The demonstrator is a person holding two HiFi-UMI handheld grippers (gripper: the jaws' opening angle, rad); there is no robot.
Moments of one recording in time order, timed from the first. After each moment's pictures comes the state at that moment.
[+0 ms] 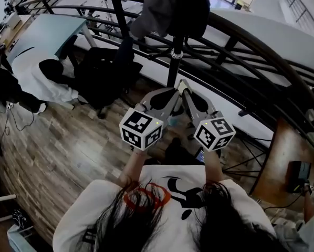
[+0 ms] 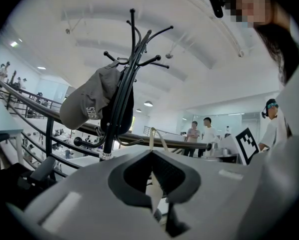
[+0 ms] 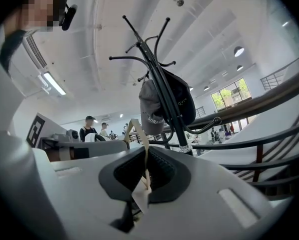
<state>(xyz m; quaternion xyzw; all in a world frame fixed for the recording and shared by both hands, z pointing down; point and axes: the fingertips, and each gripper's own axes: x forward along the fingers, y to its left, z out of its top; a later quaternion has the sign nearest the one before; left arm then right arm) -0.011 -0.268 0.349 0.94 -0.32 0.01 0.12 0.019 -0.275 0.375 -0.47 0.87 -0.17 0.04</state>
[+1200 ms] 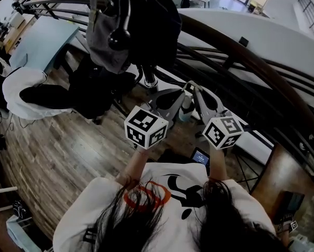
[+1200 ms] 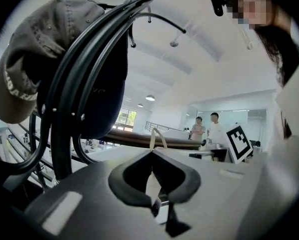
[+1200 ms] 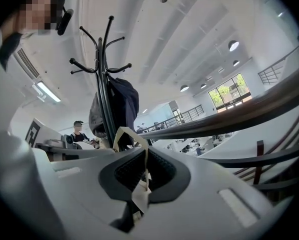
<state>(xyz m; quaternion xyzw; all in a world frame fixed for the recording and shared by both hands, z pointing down) 0.124 -0.414 0.375 0.93 -0.33 0.04 0.14 0.168 -0.434 0.395 -0.46 0.86 -0.19 0.06</state>
